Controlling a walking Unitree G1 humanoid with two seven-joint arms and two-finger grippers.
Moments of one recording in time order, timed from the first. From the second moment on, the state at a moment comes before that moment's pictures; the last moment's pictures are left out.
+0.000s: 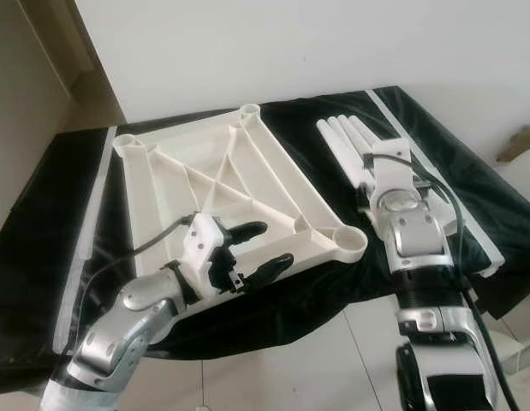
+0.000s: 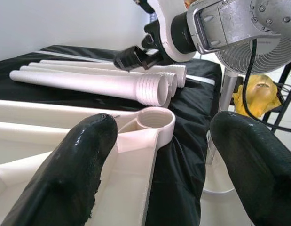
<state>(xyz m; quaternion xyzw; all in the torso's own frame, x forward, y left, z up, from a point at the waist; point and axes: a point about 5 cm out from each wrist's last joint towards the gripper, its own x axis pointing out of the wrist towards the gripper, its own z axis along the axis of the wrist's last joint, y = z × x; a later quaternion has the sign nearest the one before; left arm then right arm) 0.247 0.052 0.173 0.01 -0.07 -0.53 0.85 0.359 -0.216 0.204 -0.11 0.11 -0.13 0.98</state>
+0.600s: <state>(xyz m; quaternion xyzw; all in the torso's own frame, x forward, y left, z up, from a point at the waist) 0.246 0.054 0.170 0.01 -0.06 -0.52 0.85 0.389 -0.208 0.195 -0.02 0.14 -0.08 0.99</state>
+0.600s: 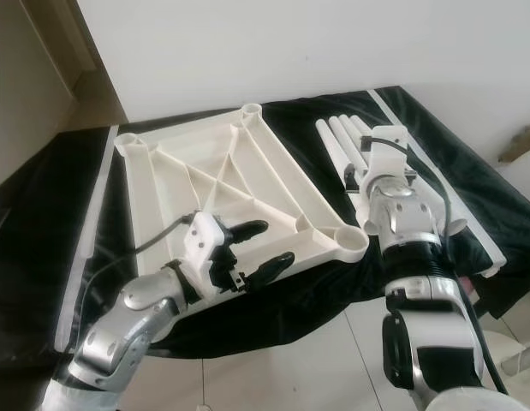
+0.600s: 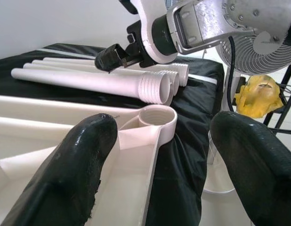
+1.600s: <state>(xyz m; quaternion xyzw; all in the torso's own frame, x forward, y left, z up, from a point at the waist) 0.219 0.059 0.162 -0.01 -0.02 -0.52 0.86 0.407 -0.210 0.214 0.06 0.26 -0.03 0.96</state>
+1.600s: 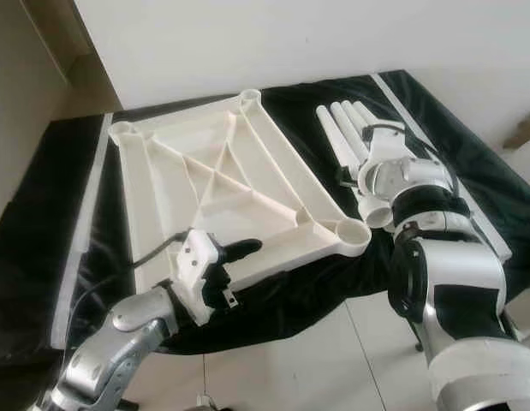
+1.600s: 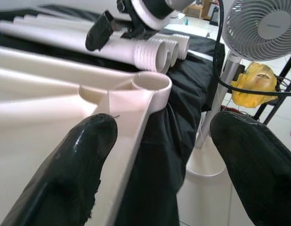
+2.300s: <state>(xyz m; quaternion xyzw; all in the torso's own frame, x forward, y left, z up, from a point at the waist) 0.188 0.058 0.160 -0.04 0.03 -0.51 0.86 0.409 -0.211 0.230 0.05 0.26 -0.01 0.96</state>
